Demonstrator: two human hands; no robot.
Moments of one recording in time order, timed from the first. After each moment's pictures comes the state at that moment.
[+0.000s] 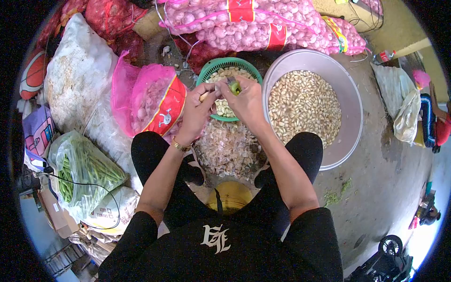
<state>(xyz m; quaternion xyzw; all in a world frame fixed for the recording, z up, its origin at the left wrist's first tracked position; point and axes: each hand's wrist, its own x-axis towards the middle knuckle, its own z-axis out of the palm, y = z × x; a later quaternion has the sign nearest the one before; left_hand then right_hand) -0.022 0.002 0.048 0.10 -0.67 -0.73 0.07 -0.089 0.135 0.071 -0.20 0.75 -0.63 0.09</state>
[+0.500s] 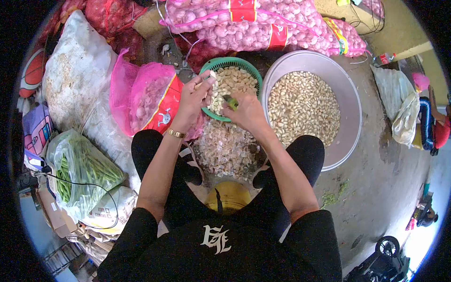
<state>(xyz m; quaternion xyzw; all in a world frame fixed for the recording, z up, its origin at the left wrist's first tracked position) -0.043 -0.016 0.046 0.21 -0.57 -0.79 0.05 -0.084 0.154 0.054 -0.26 0.84 -0.44 0.16</state>
